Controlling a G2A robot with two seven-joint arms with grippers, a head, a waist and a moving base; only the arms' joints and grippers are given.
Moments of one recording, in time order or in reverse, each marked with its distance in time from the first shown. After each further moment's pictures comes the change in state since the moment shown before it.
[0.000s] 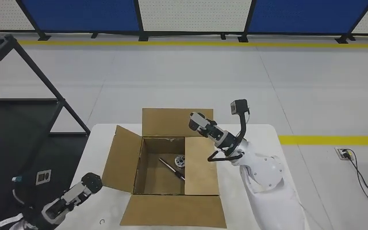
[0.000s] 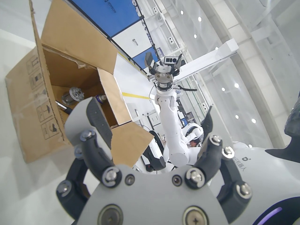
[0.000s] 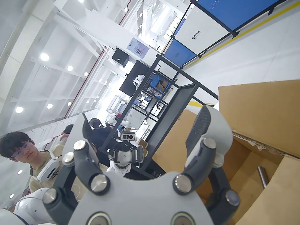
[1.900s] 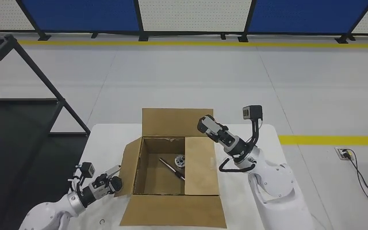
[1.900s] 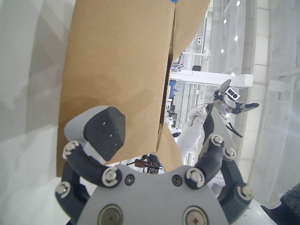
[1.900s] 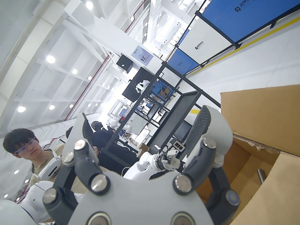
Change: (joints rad) left arm -0.475 0.014 0.403 0.655 0.056 0.287 -0.161; right arm -0.076 0.072 -0.001 -0.114 0.055 -0.026 -0.058
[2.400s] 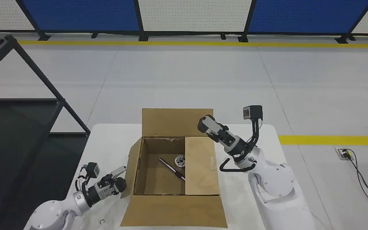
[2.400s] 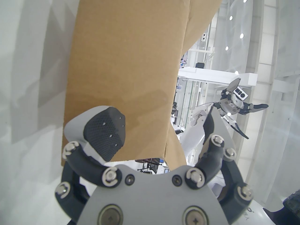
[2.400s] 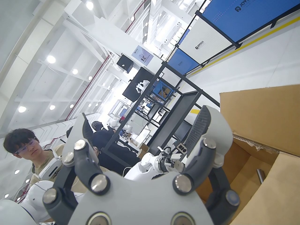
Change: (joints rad) left arm -0.023 -0.001 0.030 0.016 0.007 -0.006 0.010; right arm 0.003 0.014 -0.009 0.006 0.013 -0.006 -0.012
